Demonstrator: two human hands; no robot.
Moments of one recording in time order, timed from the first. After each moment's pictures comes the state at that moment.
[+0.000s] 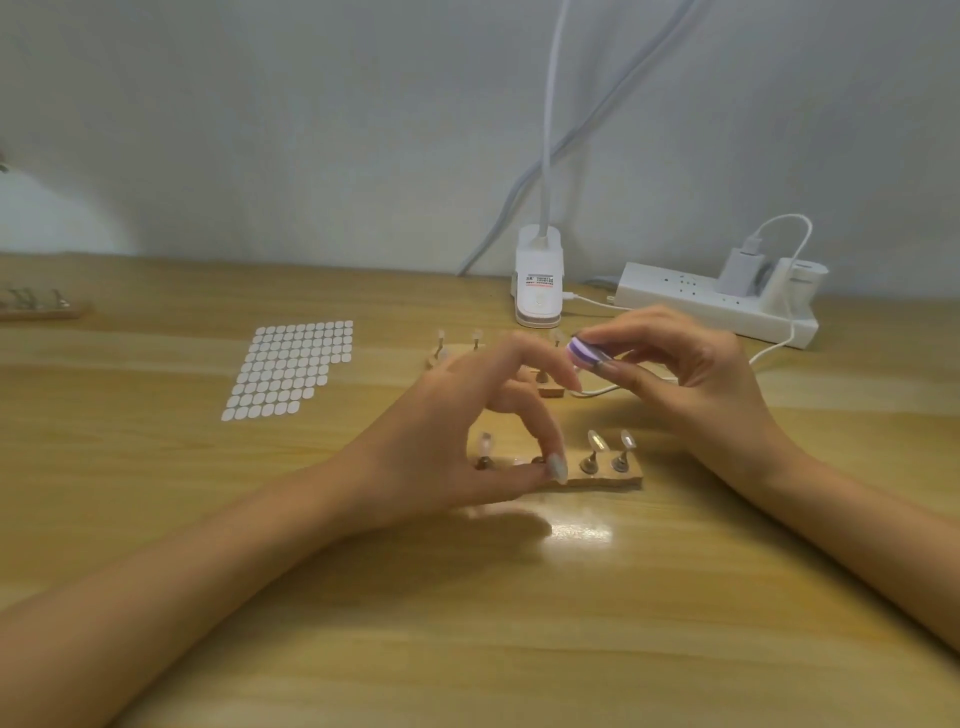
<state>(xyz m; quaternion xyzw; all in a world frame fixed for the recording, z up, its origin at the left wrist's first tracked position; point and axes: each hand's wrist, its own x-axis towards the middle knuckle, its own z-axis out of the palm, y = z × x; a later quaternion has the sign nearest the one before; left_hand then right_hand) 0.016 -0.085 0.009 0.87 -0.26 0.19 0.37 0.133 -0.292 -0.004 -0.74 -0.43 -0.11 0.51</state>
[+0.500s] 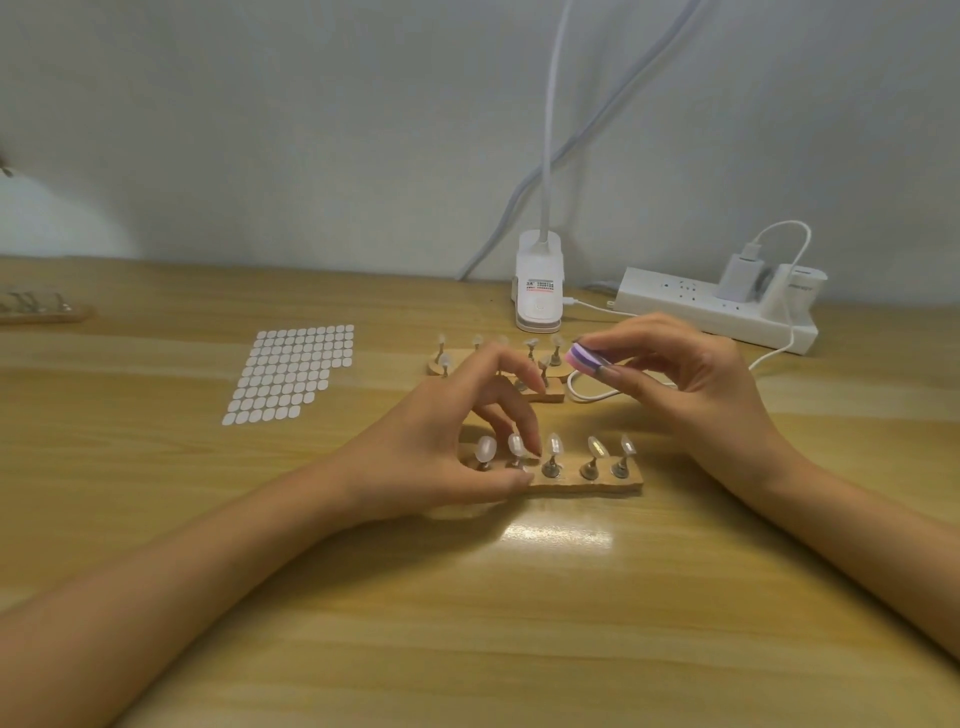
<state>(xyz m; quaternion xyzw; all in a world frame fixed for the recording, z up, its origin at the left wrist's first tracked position) 0.022 -0.074 0.002 0.88 -0.19 0.07 0.44 0.134 -0.292 -0.005 -0.74 -0.43 -0.10 0.52</state>
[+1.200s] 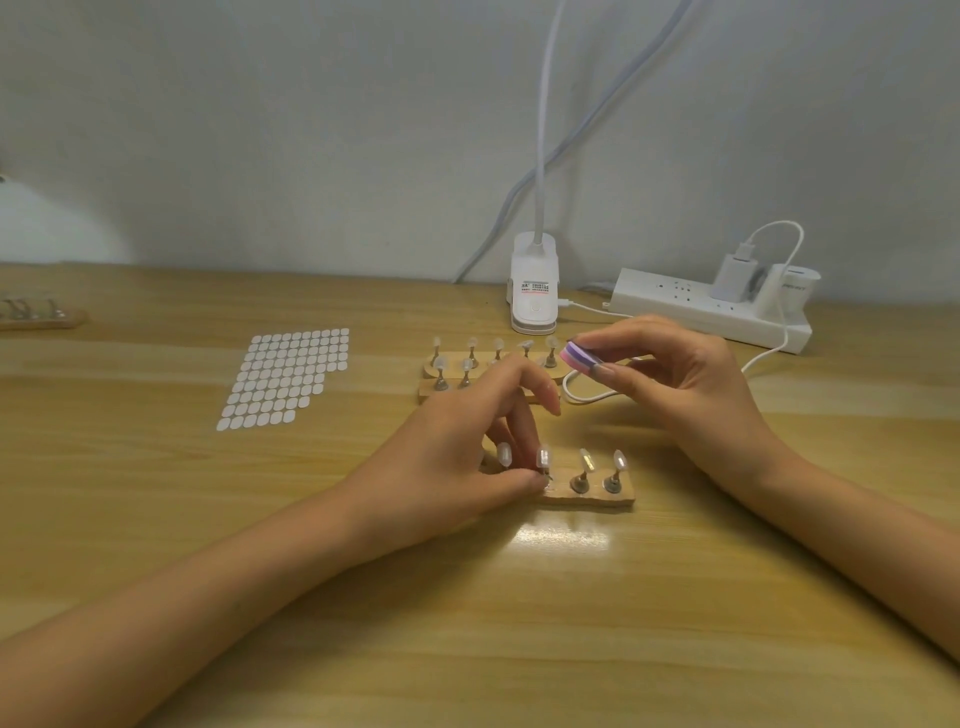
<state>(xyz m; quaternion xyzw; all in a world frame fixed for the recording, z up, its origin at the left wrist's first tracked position) 0.016 -0.091 0.002 0.89 -0.16 0.10 0.42 0.132 -0.291 -0.002 -0.74 -0.39 -0.07 0.54</state>
